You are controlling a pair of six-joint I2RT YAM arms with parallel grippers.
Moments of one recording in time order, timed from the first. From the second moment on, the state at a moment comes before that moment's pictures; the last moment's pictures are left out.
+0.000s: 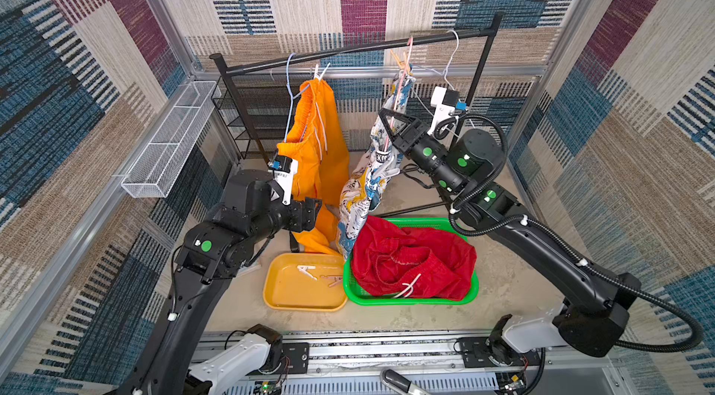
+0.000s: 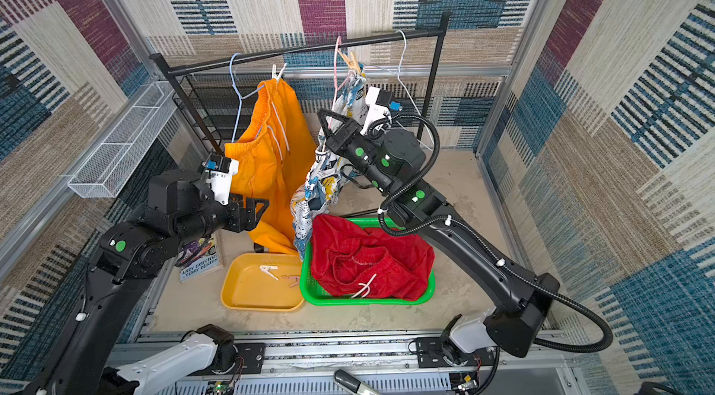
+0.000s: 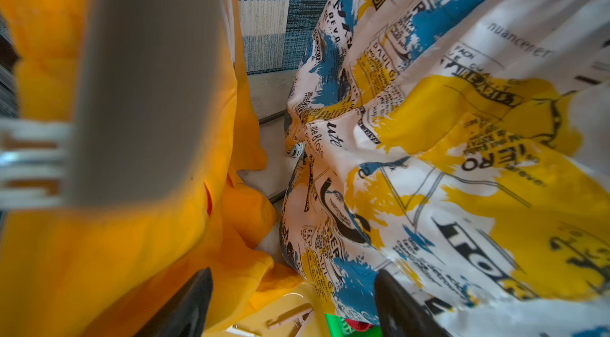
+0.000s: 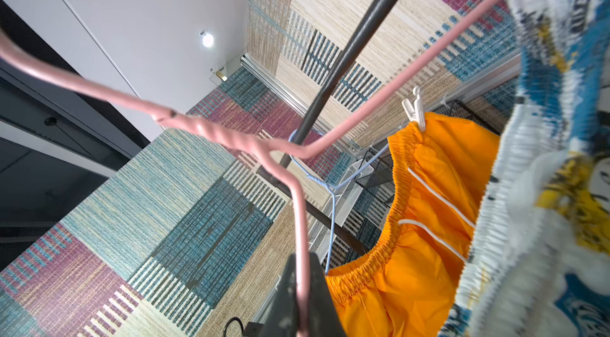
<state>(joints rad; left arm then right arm) -0.41 1.03 1.47 -1.01 0.06 -0.17 0.76 1.39 1.58 0.14 0.00 0.93</state>
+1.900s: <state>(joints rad) -0.71 1.04 1.40 -0.60 0.44 -0.02 0.86 1.27 1.46 0.09 0.37 0.81</state>
